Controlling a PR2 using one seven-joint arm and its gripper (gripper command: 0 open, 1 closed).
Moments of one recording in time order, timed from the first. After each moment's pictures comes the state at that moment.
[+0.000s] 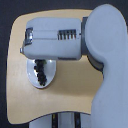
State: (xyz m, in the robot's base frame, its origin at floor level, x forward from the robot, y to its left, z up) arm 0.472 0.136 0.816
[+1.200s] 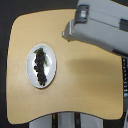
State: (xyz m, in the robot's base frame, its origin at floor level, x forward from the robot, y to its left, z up) arm 0.492 -0.102 0.910
